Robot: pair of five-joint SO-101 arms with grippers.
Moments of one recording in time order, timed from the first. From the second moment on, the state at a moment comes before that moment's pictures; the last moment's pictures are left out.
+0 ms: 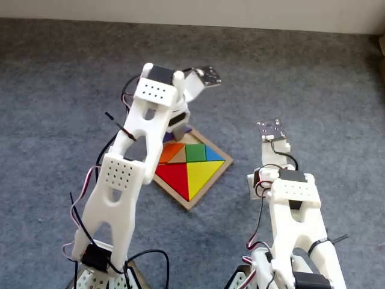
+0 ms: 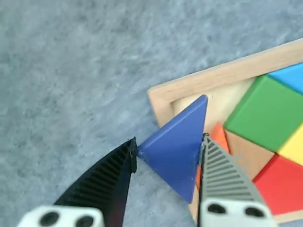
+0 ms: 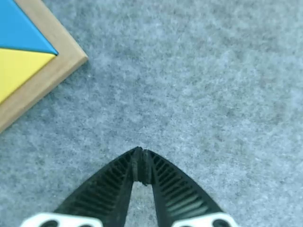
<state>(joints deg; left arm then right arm) 11.9 61.8 -67.7 100.2 -35.2 0.0 -29.3 61.8 44.8 19.2</state>
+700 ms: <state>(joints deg) 13.5 59.7 -70.7 100.2 -33.0 0.0 -29.3 61.8 44.8 19.2</state>
